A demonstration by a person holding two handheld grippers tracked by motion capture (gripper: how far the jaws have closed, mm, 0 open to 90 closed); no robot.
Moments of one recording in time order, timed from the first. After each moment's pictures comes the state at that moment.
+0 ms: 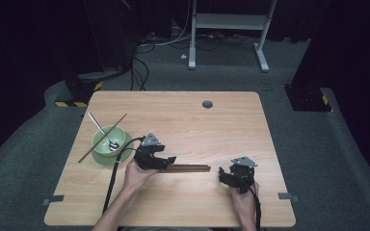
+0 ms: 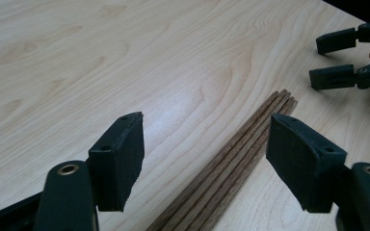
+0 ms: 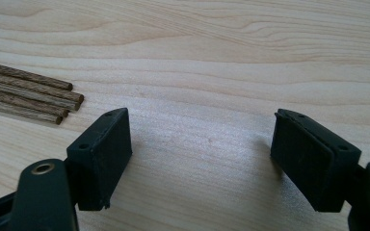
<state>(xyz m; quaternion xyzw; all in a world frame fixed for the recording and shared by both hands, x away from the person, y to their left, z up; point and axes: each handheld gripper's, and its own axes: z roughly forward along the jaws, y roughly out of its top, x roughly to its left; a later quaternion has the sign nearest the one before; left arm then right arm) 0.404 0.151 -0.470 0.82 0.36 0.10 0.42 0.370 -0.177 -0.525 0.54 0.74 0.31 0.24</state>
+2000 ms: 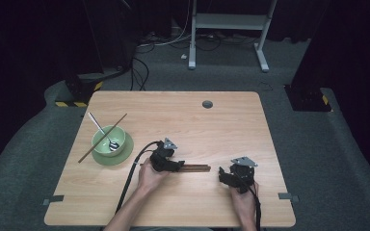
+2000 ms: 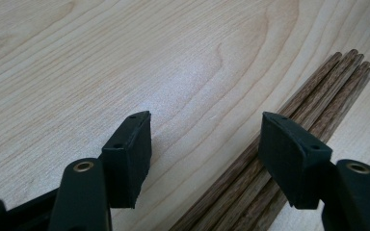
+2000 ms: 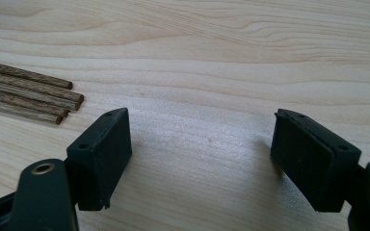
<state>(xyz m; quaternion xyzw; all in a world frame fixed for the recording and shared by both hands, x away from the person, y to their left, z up) 0.422 0.111 -0.509 0.85 0.39 0.12 0.34 0.370 -0.177 -0.525 0.54 0.74 0.31 0.24</state>
